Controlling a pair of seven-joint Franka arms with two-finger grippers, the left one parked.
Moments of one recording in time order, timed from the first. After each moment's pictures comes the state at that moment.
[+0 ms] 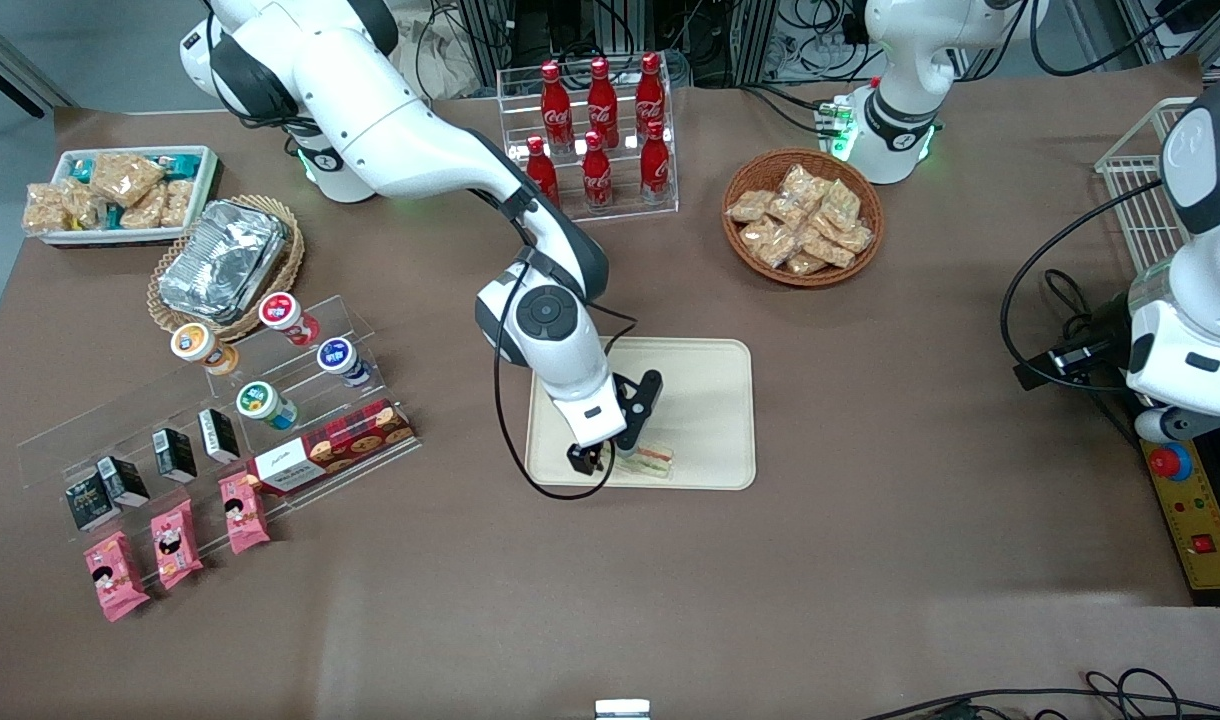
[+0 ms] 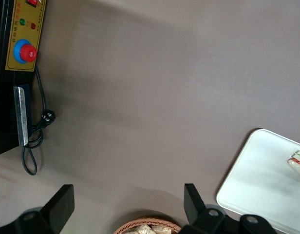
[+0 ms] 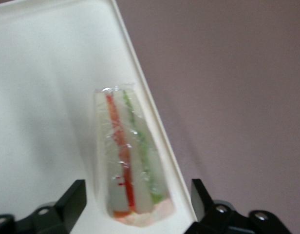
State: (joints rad) arm 0.66 0.78 0.02 -1.43 -0.04 2.46 -0.43
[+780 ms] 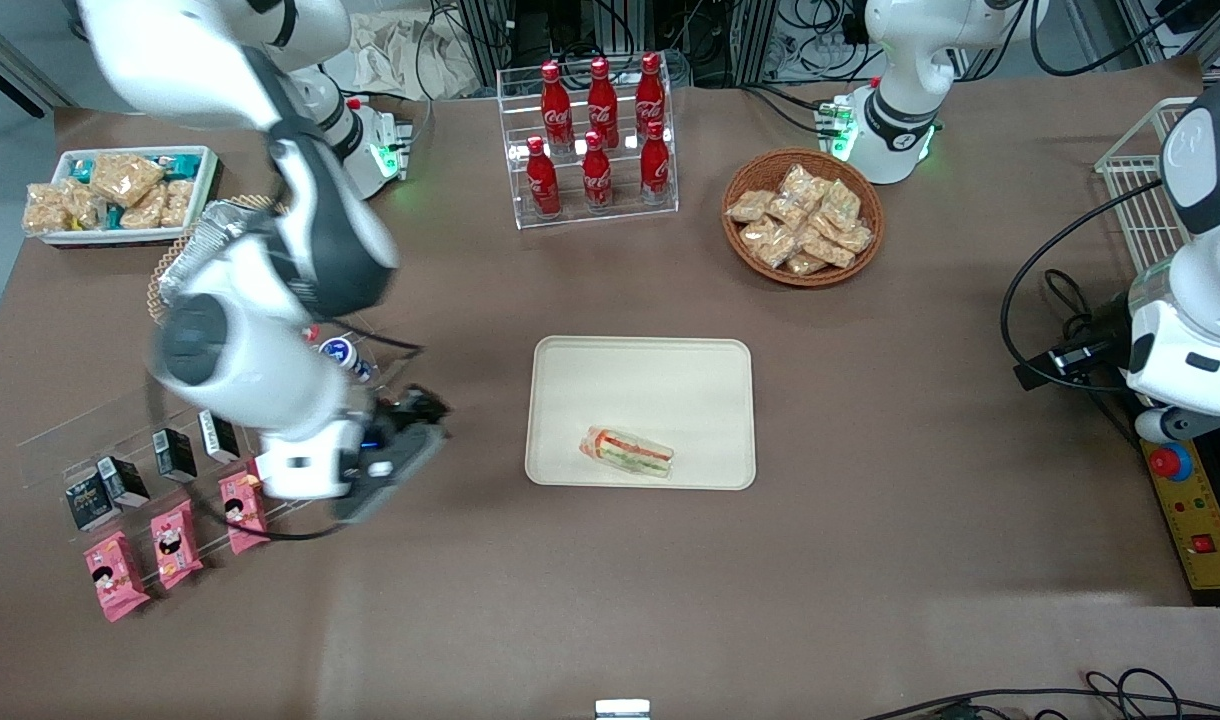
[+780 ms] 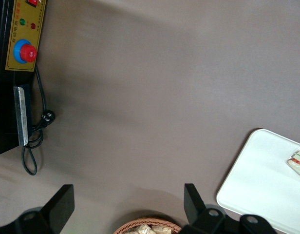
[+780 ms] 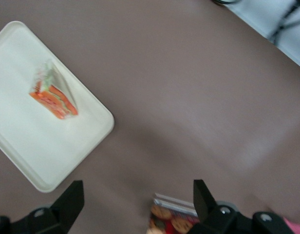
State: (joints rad) arm 0.27 0.41 0.01 -1.41 0.15 1.90 -0.44
